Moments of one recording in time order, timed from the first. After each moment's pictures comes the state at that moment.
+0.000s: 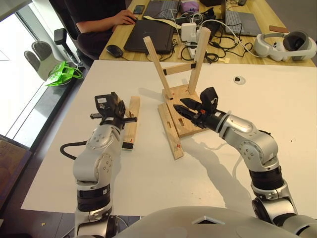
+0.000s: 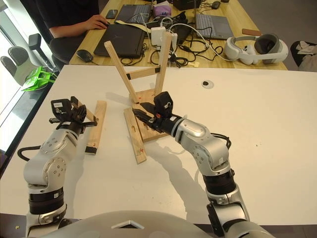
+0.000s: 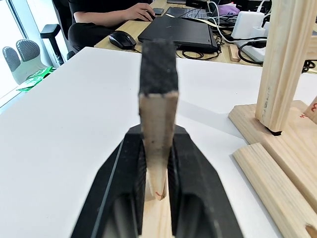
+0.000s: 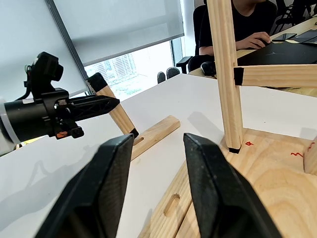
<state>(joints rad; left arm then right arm) -0.05 0.25 0.14 -0.45 -0.36 0.79 0.16 -0.28 -0.21 0.21 -0.34 0.51 0.74 0.41</state>
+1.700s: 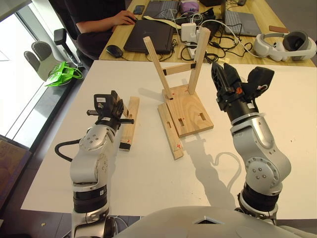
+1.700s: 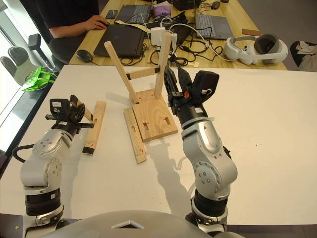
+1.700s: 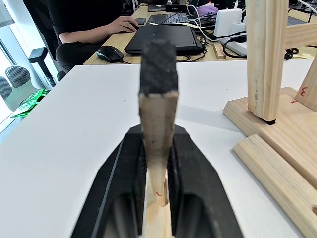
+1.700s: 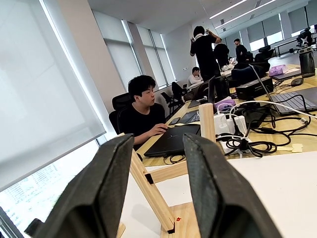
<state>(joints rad) -0.04 0.28 0.16 -0.44 -0.20 0.76 -0.07 -0.16 0.07 0.07 -0.75 0.48 0.69 -0.11</state>
